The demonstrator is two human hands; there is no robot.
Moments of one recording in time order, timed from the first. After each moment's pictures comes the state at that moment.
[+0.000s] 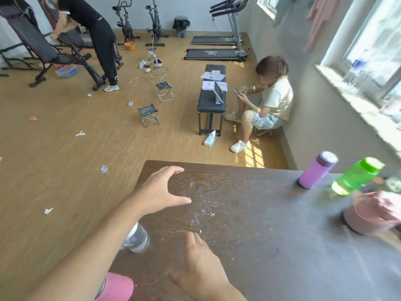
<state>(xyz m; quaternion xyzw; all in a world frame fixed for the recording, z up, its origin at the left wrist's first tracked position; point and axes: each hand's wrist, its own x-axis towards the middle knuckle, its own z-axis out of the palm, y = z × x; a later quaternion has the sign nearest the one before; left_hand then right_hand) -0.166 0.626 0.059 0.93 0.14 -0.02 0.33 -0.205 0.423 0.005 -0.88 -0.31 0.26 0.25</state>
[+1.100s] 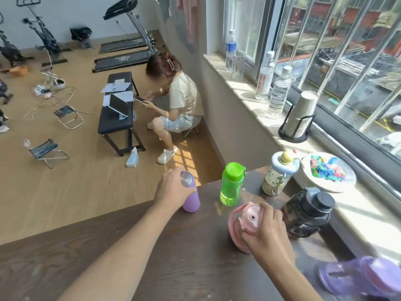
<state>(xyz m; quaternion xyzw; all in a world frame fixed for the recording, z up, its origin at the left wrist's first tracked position) 0.248 0.204 -0.027 0.94 0.11 0.00 0.31 0.150 -0.046 -0.063 -0.95 0.09 -0.03 0.30</state>
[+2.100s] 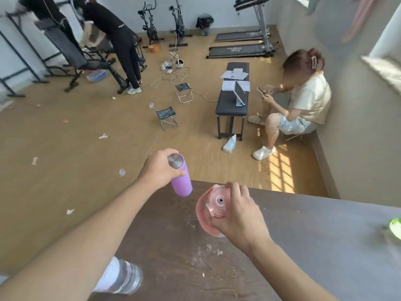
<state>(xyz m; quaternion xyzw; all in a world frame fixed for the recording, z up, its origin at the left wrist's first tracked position) 0.020 0.667 0.035 0.90 0.29 0.09 0.31 0.039 0.410 0.009 -0.90 -0.27 0.07 0.33</state>
